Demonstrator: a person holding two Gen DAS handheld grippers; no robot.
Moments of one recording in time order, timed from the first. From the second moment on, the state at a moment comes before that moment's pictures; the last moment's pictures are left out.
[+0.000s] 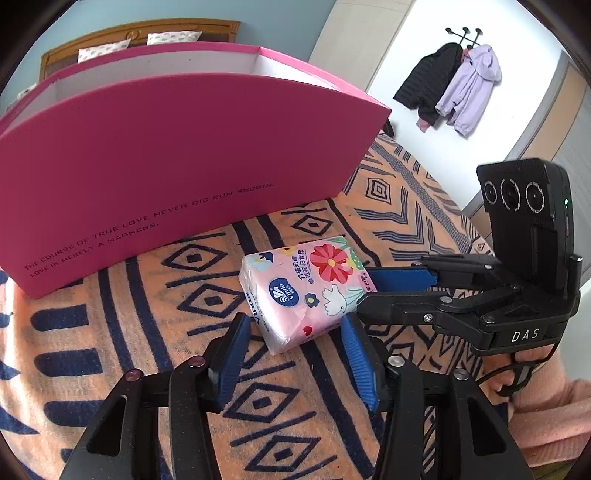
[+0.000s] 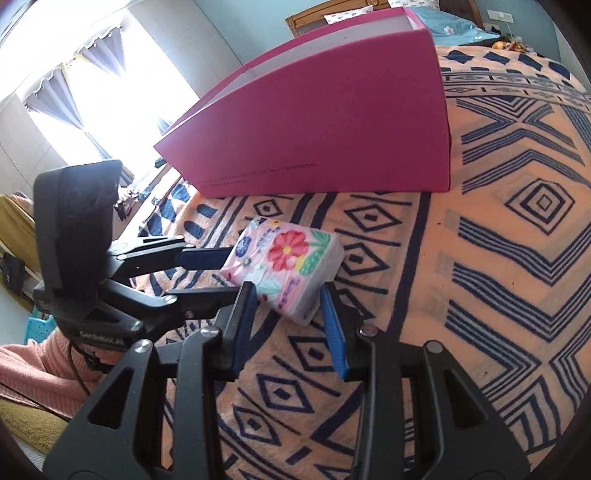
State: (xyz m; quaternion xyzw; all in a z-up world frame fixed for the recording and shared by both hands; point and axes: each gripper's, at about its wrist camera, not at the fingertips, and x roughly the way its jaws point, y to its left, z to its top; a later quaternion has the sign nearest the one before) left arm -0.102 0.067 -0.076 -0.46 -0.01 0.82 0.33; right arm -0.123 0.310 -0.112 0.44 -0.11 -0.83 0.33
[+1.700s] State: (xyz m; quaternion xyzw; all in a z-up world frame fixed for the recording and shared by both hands) left arm -0.091 0.057 -0.078 -0.47 -0.07 0.82 0.32; right arm -0.123 0.306 -0.113 0.45 -0.13 -0.82 0.33
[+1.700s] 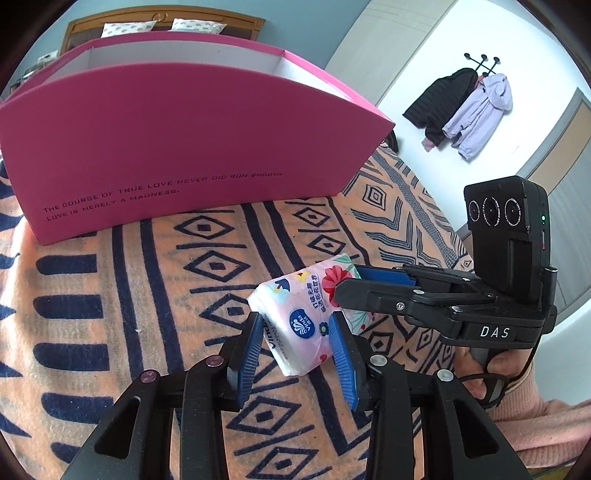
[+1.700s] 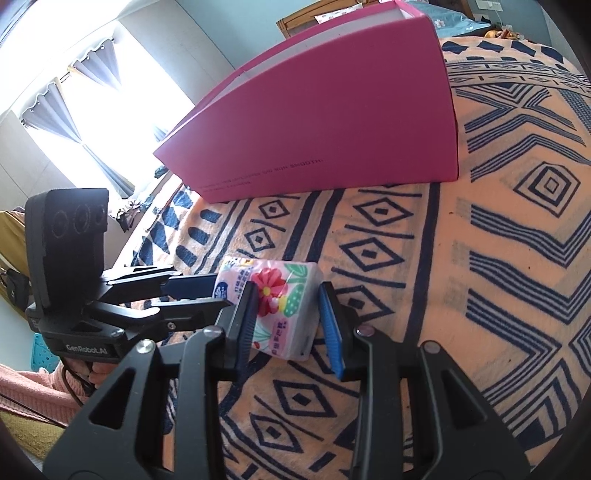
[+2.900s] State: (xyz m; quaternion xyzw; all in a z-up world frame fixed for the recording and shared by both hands) left arm -0.079 0.050 -0.035 -0.41 -0.06 0.85 0.32; right arm -0.106 0.298 -0.065 0.38 -0.10 -0.86 0.32
